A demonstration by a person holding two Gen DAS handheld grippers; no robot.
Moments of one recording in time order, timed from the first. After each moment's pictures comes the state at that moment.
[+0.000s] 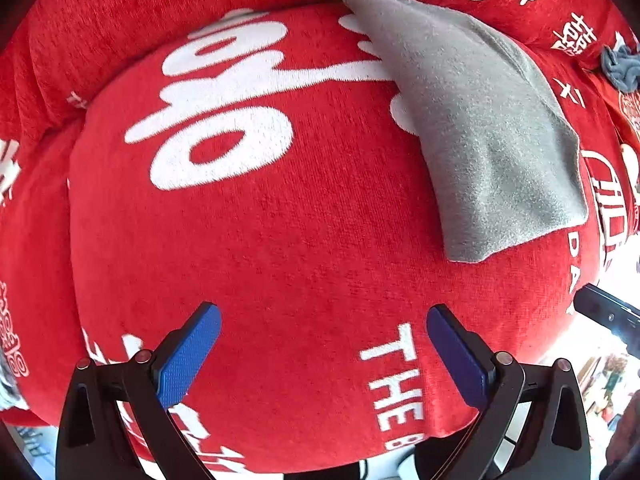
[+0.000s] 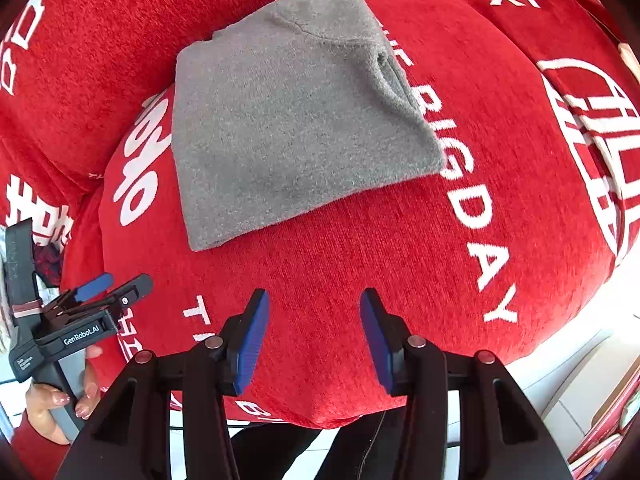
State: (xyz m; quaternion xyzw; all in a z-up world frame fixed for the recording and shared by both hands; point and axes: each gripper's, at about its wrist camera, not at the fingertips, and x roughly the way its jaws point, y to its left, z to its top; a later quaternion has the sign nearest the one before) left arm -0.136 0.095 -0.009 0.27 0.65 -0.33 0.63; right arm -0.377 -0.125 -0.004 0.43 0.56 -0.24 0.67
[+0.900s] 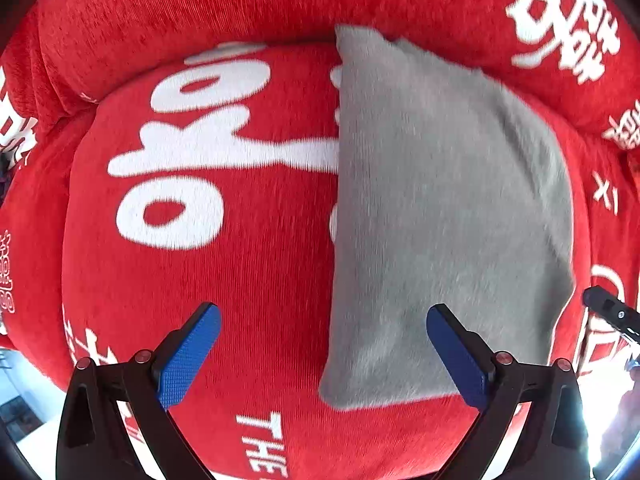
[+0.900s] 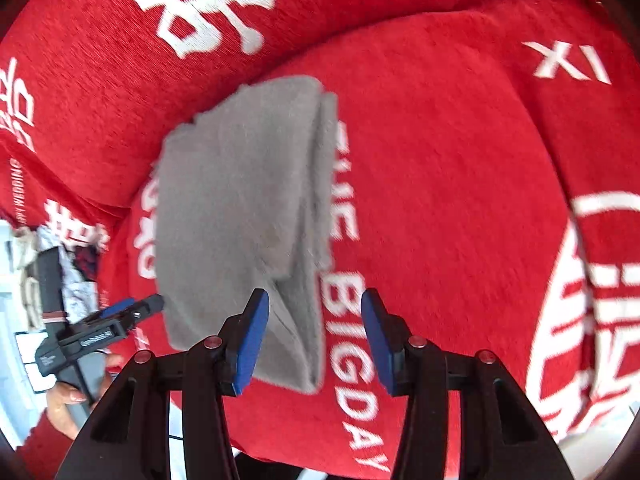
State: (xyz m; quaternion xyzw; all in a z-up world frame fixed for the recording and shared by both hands) left arm -0.130 -0.029 0.003 0.19 0.67 -0.22 0.68; right arm -0.362 -0.311 -0.025 0.46 0.53 -0.11 0.71
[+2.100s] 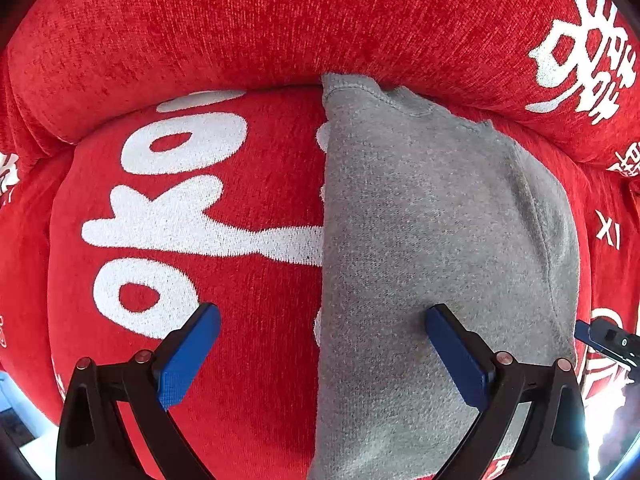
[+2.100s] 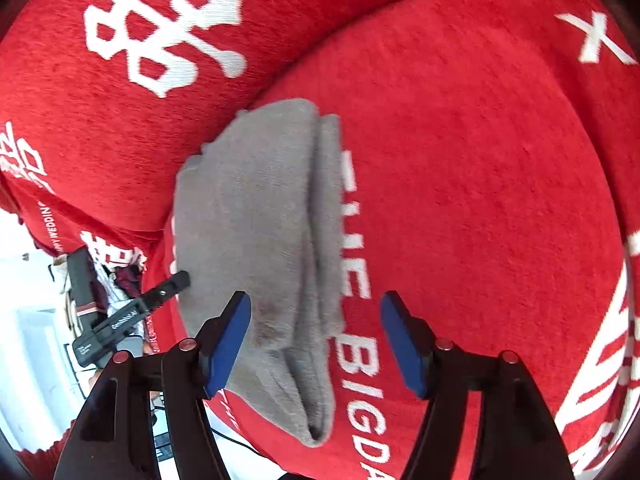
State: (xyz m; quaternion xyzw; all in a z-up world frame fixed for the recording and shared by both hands) left arm -0.091 -0.062 -0.018 0.18 0.65 -0.24 0.70; right arm -0.353 -0.346 -0.054 0.53 0.50 -0.07 0.68
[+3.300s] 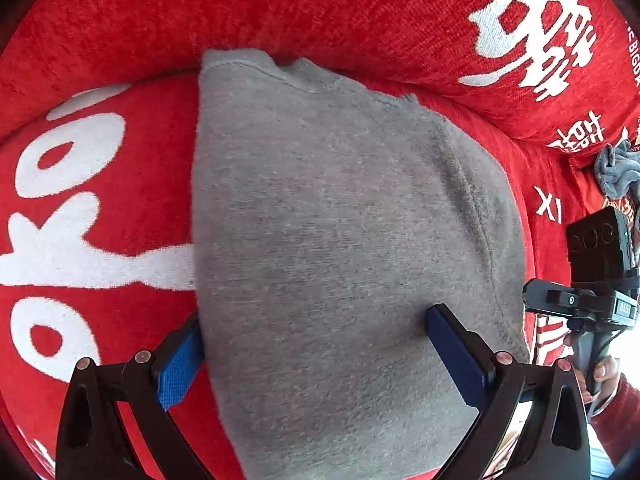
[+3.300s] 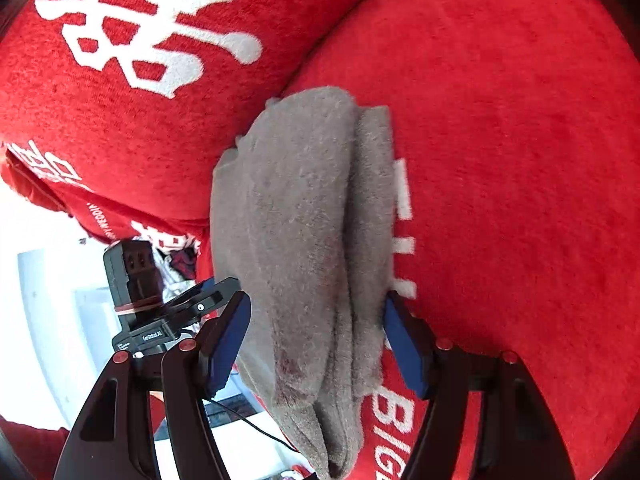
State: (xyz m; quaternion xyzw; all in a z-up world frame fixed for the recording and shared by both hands) left arm -0.095 -0.123 -0.058 0.13 0.68 -0.36 0.63; right arm -0.314 -0.351 -0.099 0.59 0.47 0.06 0.66
